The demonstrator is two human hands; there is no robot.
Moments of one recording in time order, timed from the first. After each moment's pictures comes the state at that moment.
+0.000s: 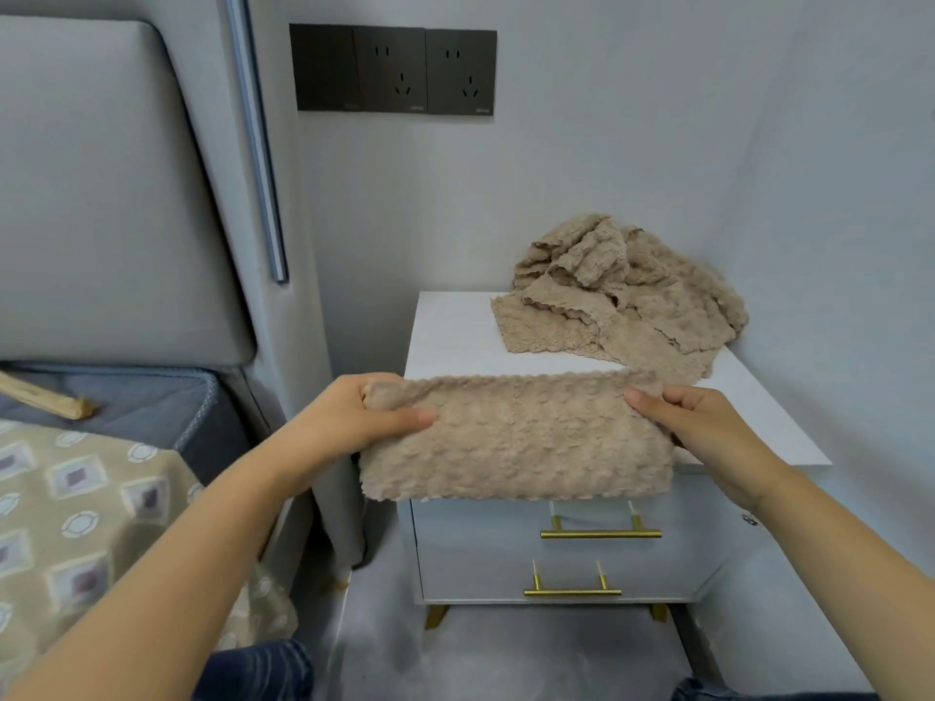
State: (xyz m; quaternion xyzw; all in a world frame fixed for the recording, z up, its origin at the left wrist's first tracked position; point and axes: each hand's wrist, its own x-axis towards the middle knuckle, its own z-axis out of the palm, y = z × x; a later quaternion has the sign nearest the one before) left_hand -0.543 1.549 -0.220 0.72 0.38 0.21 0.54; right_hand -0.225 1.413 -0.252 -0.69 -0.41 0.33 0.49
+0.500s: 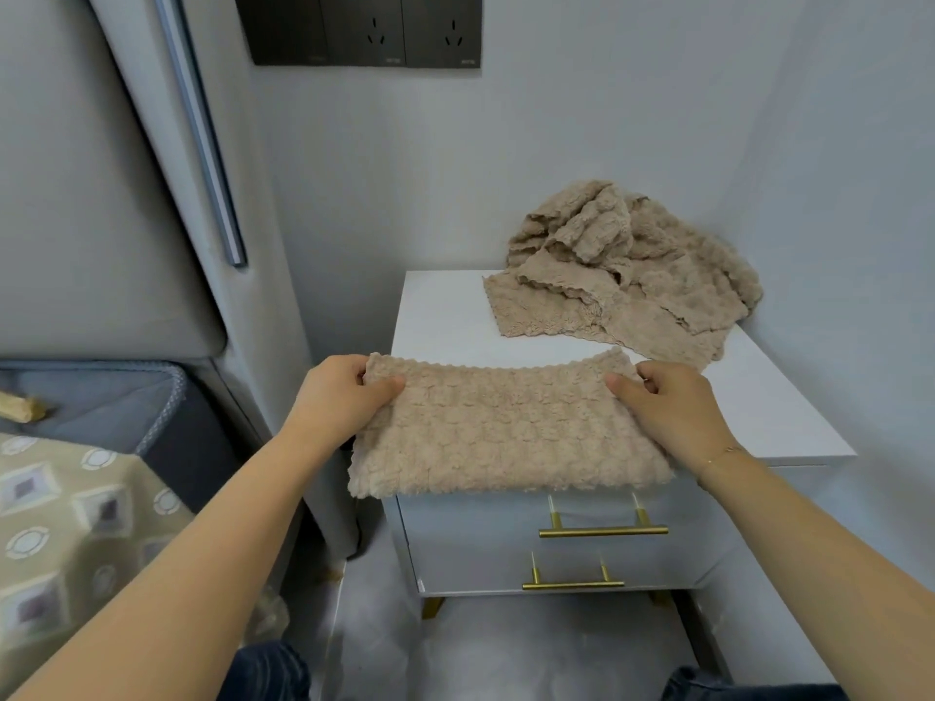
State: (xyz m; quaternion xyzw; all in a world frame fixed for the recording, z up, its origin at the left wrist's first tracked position) left_hand -0.512 1.602 -0.265 0.74 0.54 0.24 0.32; right_hand -0.226 1.452 -0.276 -0.78 -0.46 0.10 0.41
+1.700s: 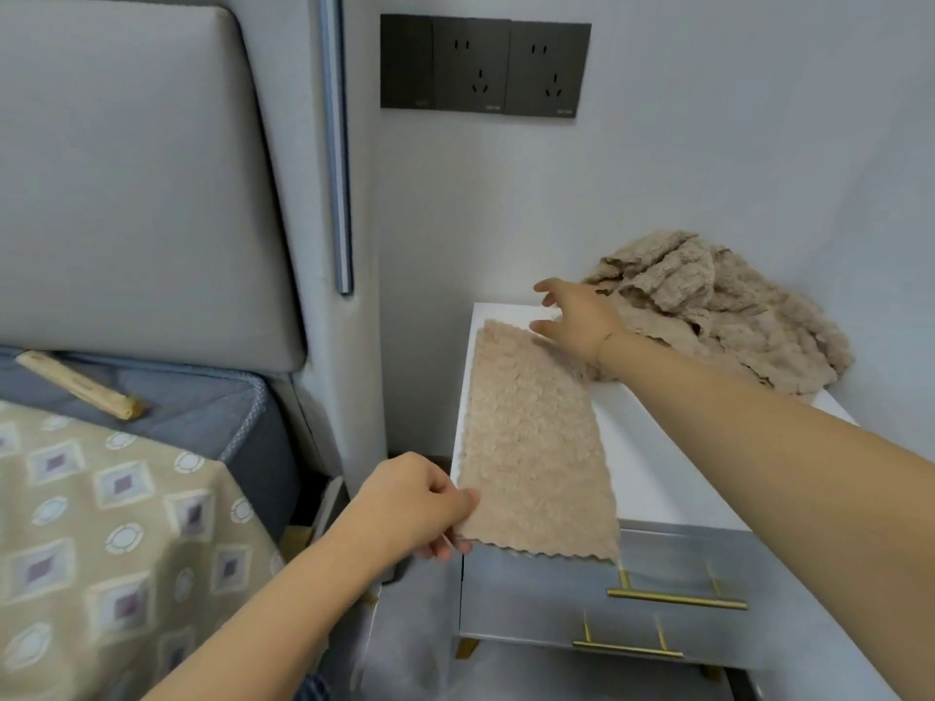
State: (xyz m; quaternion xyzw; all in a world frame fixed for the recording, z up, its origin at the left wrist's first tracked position) left_hand -0.545 1.544 -0.252 0.71 0.53 0.09 0.46; right_hand -0.280 1.647 -0.224 -0.73 -0.65 0.04 0.20
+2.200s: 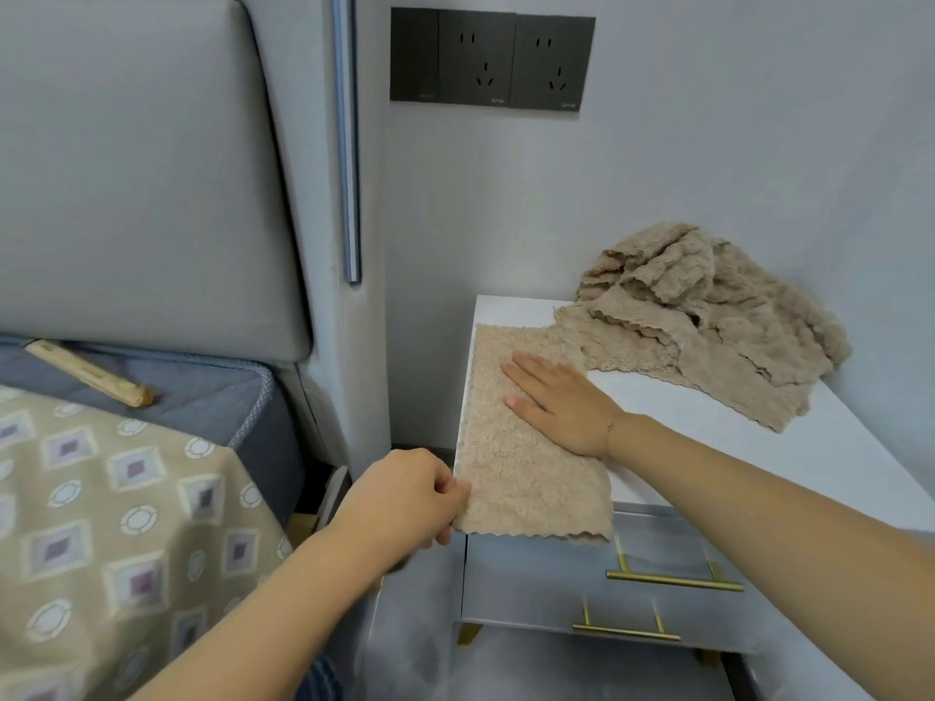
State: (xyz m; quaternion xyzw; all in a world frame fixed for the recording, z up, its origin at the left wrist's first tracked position) left_hand -0.553 1.537 -0.256 0.80 0.53 0.04 0.29; right_hand -0.316 1.574 -0.280 -0.66 -0.75 0.09 0.01
